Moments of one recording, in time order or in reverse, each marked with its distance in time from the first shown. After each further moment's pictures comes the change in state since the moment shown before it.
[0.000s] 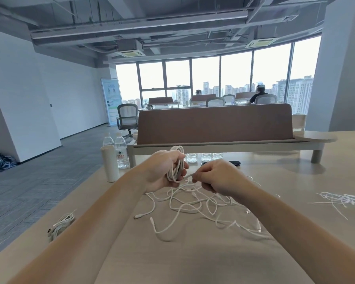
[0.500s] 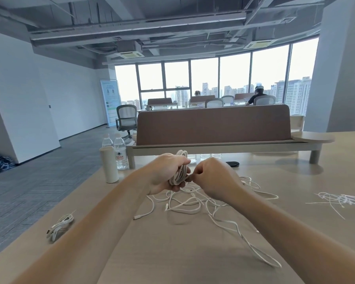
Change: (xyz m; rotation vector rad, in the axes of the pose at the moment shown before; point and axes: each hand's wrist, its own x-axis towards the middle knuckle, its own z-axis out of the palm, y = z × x) left_hand -0.004 0.003 0.012 0.109 0.023 0.001; right_hand 0.000 -0.011 0.012 -0.478 0.176 -0.029
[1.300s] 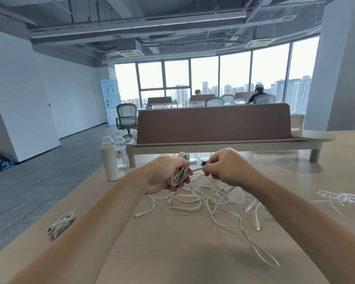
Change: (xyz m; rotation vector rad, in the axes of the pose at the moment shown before) left_hand 0.004 -0.010 -0.009 0.015 -0.084 -0.022; right_hand 0.011 0.022 -0.023 0.326 -0.058 0.062
